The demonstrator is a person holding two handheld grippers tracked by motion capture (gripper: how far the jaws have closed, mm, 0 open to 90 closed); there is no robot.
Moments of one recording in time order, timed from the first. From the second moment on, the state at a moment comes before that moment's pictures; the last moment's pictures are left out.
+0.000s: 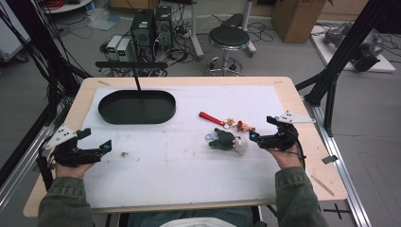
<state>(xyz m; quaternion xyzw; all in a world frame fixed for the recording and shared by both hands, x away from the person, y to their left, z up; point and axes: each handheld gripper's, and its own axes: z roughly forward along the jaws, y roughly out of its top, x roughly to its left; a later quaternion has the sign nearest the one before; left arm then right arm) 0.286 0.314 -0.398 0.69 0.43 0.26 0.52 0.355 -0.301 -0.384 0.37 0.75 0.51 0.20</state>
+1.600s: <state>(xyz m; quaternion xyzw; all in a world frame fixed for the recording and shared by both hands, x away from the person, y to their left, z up) 0.289 0.316 -0.401 0.69 0.44 0.26 0.51 0.459 -0.185 -0.352 0.31 0.84 0.43 0.13</state>
